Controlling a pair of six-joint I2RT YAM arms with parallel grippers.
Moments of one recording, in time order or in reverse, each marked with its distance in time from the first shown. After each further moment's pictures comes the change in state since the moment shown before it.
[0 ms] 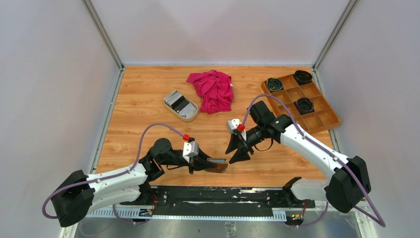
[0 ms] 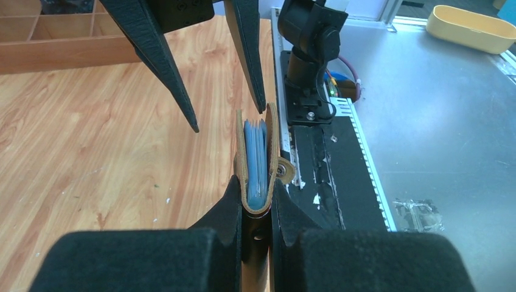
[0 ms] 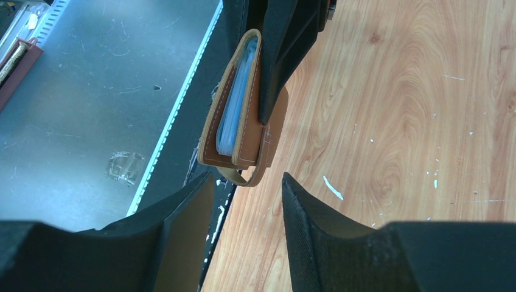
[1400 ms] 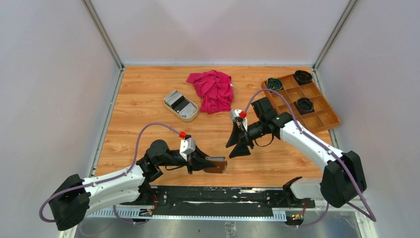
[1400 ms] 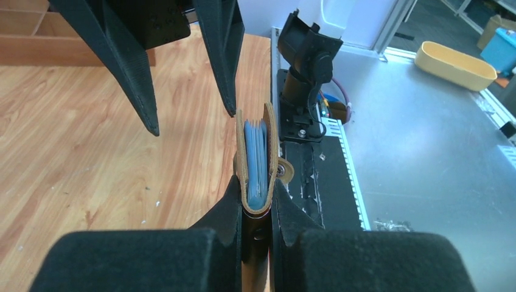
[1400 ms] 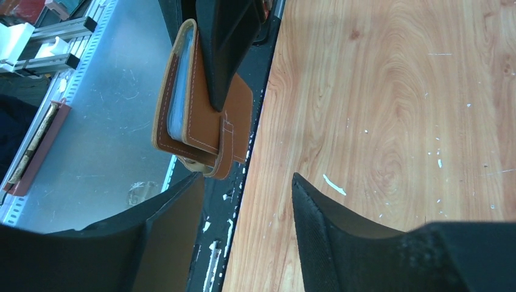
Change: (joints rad) left arm 0.002 -0.059 -0.013 0.011 -0.050 -0.145; right arm -0.110 0.056 -0.025 0.127 -0.084 0.206
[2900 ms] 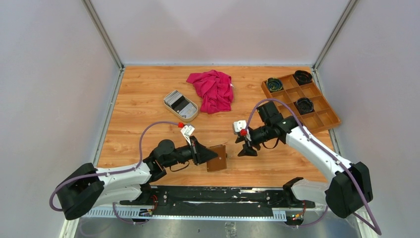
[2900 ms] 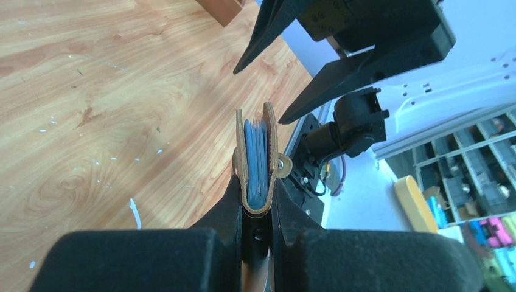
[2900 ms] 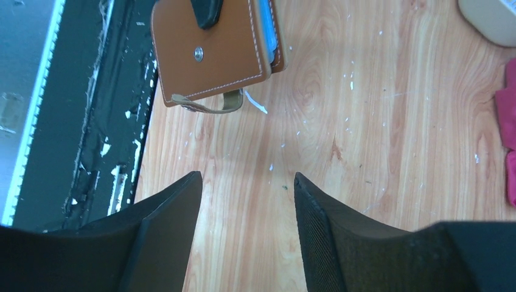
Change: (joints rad) left arm -0.005 0.183 -0.027 0.099 -0.371 -0.560; right arm -0.010 -0.103 -0.050 -0.115 0.361 -0.398
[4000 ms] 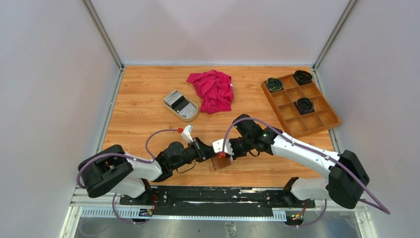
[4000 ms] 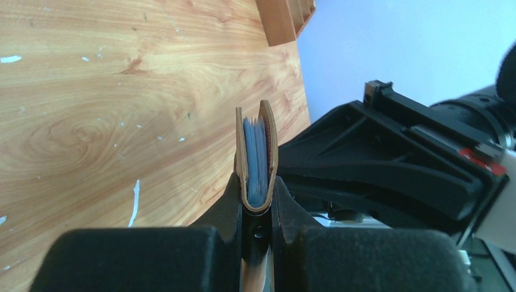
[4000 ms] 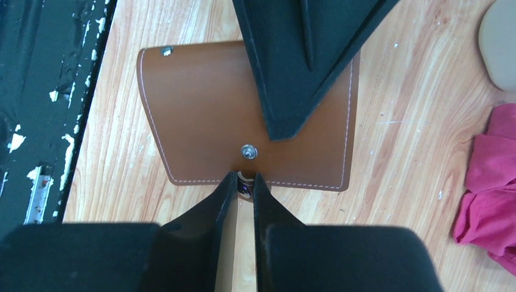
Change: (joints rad) left arm -0.048 0.327 -0.018 0.233 -0.246 -0.417; right arm 0.353 0.076 -0.046 0.240 0.407 0.050
